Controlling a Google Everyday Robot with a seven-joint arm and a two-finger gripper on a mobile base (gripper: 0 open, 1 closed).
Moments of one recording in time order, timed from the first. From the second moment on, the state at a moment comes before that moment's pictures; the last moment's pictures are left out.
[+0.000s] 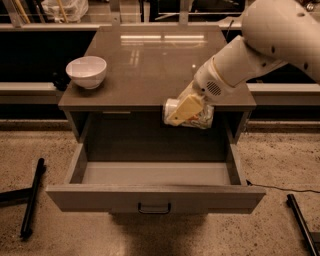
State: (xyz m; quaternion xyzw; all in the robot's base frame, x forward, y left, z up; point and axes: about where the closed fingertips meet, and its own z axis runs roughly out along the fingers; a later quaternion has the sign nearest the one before) arm 0.558 -0.058 0.868 -0.54 0.78 0.19 0.26
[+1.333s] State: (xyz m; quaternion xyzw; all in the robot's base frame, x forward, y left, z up) arm 0.553 -0.064 0.711 -0.50 0.82 0.21 0.18
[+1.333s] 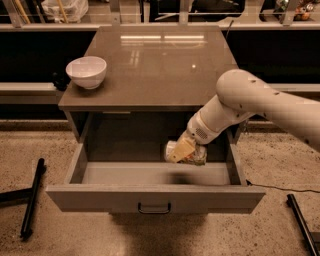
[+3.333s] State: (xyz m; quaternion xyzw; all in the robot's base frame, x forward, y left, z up) arm 0.599 -0.060 0.668 -0.43 0.85 0.15 0.26
